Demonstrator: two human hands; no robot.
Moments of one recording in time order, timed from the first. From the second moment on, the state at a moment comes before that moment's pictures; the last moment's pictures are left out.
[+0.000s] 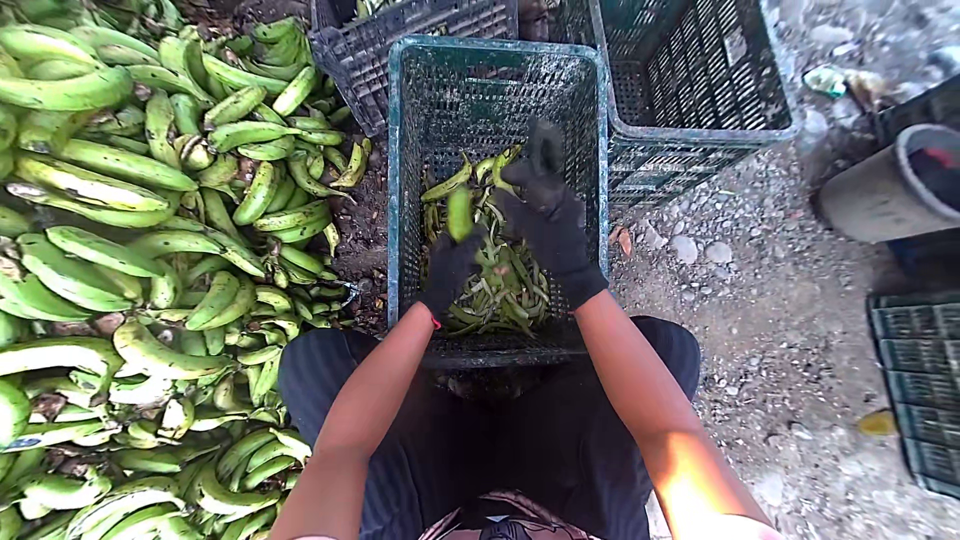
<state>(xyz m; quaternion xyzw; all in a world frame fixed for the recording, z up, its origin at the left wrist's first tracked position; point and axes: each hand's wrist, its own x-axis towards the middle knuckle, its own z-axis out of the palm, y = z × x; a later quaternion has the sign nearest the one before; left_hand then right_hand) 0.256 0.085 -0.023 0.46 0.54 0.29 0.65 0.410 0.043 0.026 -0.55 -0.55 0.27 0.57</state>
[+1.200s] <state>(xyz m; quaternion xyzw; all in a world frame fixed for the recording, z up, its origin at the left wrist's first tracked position) 0.271 0.111 0.002 0.54 0.55 0.22 0.60 0.374 -0.019 0.022 -0.67 -0.37 0.50 0.41</state>
